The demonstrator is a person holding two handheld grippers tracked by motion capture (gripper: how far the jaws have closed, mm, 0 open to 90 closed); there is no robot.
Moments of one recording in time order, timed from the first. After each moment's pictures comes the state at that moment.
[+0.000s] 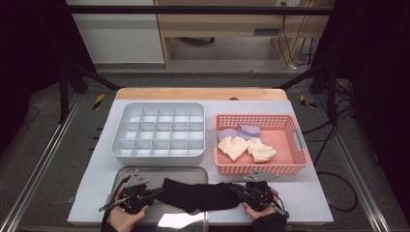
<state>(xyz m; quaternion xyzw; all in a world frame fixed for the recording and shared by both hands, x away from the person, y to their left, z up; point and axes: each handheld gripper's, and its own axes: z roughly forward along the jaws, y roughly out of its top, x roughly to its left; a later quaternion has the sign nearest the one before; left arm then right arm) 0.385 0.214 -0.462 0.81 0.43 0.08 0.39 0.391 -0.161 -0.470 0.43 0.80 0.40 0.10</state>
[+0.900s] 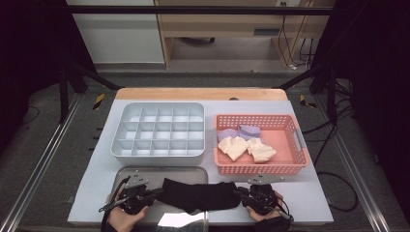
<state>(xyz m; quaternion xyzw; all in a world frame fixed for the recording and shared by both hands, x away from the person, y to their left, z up) 0.383 0.214 -0.462 0.81 0.43 0.08 0.39 0.382 -0.170 -0.472 0.45 0.80 0.39 0.09</state>
